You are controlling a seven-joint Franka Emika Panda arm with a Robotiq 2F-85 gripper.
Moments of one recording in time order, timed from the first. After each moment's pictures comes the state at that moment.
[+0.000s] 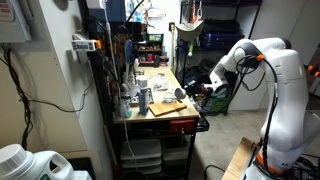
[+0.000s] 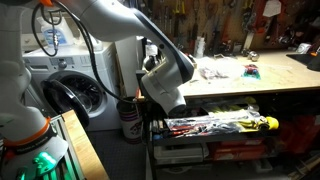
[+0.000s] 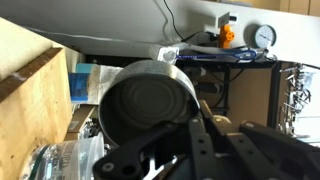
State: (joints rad) arm -0.37 0.44 -0.29 -2.13 1.57 1.15 -1.07
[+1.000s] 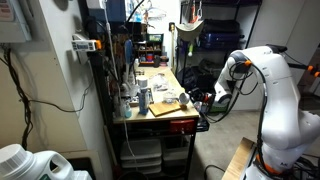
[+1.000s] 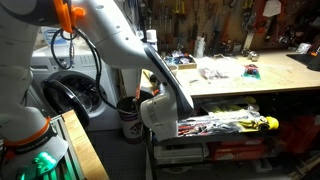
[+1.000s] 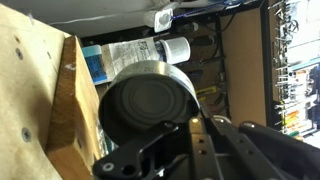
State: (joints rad) arm -0.44 0.62 -0.31 -2.14 1.71 1.06 -0.93
